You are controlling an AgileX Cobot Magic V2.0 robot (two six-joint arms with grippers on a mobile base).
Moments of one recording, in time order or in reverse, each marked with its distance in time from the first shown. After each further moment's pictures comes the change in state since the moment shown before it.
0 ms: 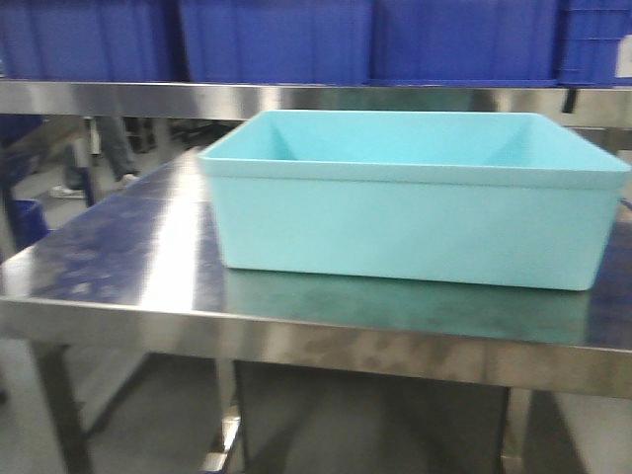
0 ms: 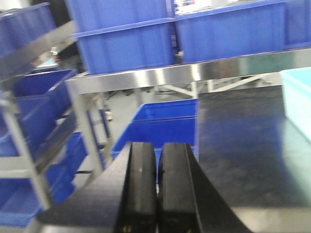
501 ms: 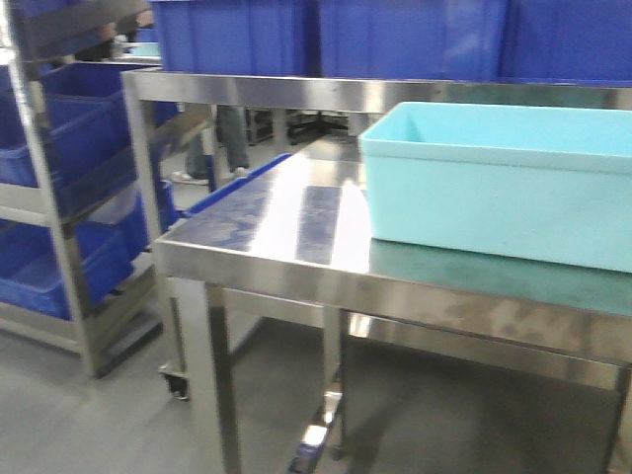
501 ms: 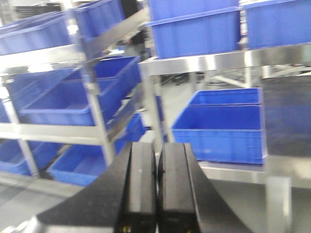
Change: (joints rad) left arm 0.000 0.000 0.000 0.000 0.000 0.000; right arm 0.000 0.000 0.000 0.000 0.000 0.000
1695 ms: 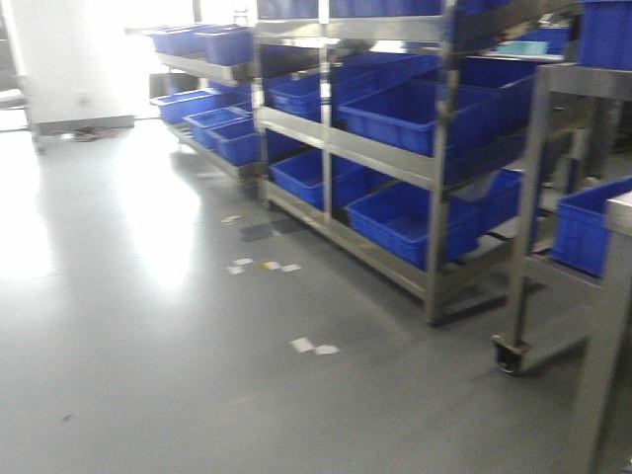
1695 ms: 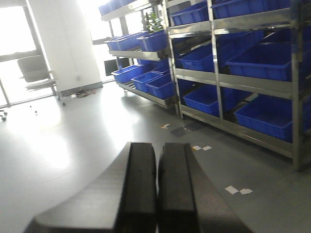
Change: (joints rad) left arm 0.000 0.000 0.000 0.000 0.000 0.000; right arm 0.000 0.000 0.000 0.000 0.000 0.000
